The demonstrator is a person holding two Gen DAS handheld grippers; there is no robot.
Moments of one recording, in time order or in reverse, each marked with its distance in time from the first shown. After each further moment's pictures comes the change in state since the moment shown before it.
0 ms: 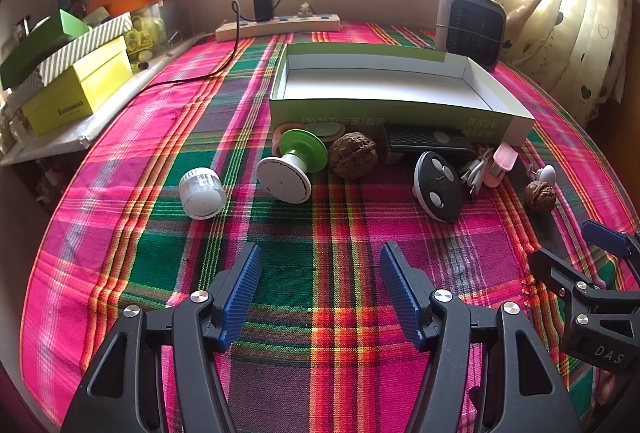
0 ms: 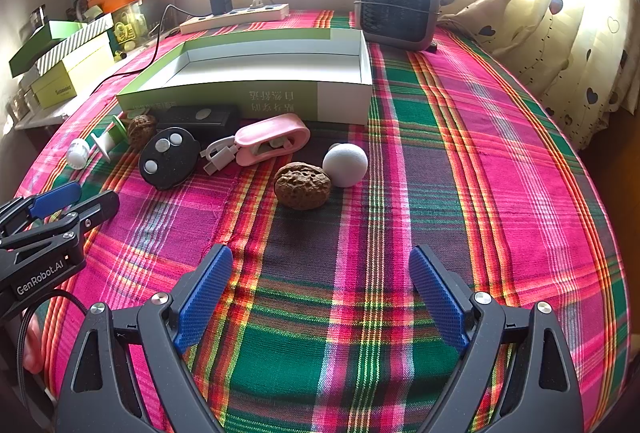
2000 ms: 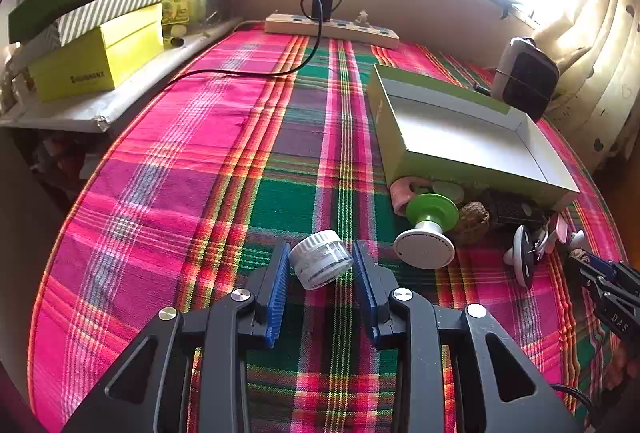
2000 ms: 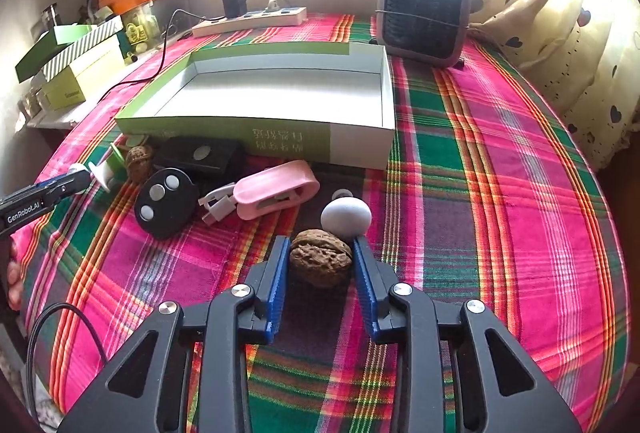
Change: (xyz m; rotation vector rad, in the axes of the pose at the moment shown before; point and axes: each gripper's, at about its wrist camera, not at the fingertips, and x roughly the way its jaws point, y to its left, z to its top) left arm 0.020 0.084 0.030 -0.141 0.004 -0.040; right arm 0.016 0.000 0.032 -0.040 0.012 0.066
